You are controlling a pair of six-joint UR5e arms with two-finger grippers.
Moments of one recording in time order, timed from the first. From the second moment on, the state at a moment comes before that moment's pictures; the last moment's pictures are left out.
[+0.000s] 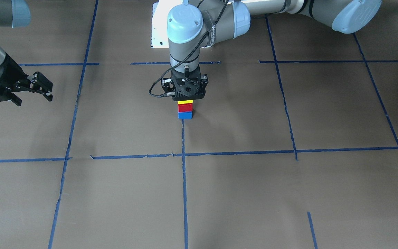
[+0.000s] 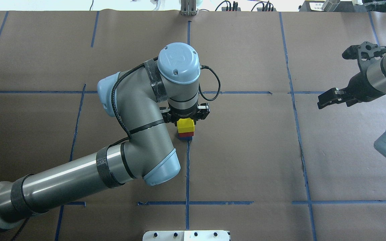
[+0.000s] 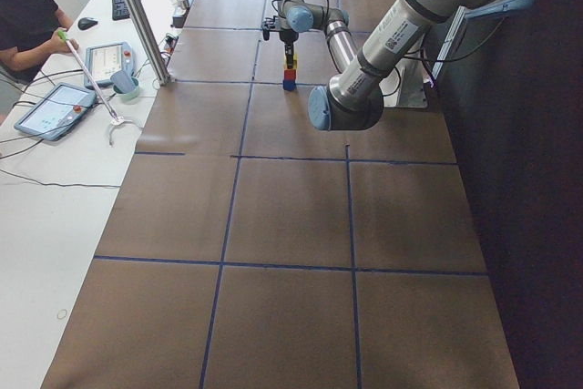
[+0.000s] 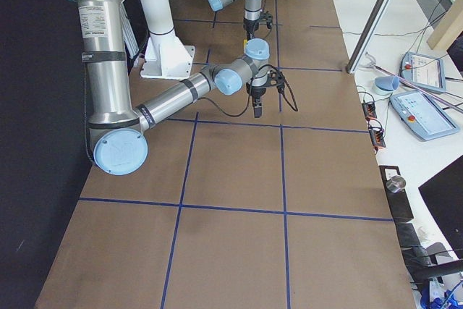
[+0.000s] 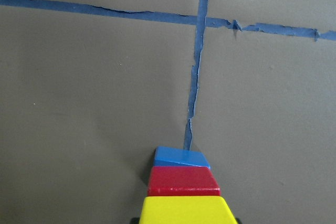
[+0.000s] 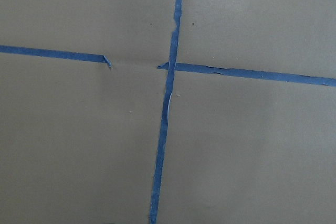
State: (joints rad) left arm -0.53 -2.51 -1.53 -1.43 -1.93 -1.29; right arm 0.96 -1.49 1.99 -1.45 2.17 0.73
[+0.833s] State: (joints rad) left arm -0.52 -2.51 -1.53 -1.43 -1.92 -1.29; right arm 0.96 -1.49 1.98 -1.45 2.17 0.73
